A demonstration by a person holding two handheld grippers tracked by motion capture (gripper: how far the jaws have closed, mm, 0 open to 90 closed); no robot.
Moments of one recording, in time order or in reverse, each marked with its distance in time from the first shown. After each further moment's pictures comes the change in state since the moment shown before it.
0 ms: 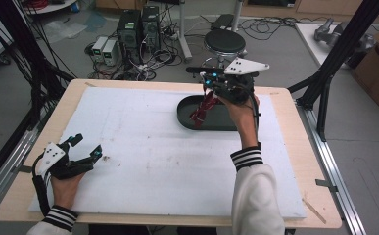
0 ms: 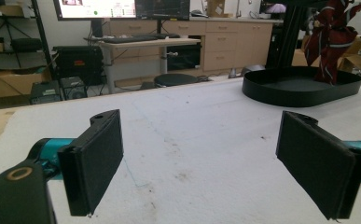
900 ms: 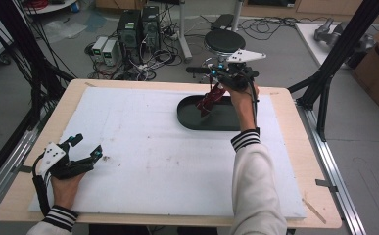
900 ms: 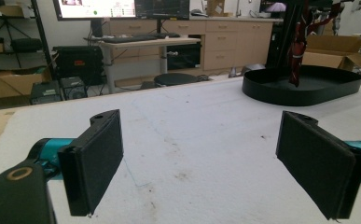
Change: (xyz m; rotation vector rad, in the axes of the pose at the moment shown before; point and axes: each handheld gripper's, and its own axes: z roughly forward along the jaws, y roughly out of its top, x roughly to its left) left arm 0.000 0.000 0.000 0.007 -0.002 0.009; right arm -0.054 -0.020 0.035 0.059 -0.092 0.045
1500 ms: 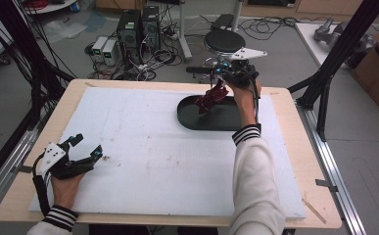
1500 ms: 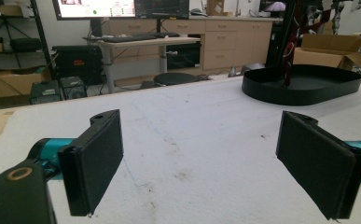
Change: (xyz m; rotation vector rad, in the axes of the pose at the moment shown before) left arm 0.000 0.000 0.000 0.001 -0.001 0.001; right arm -0.021 -0.008 0.009 0.033 -0.062 0.014
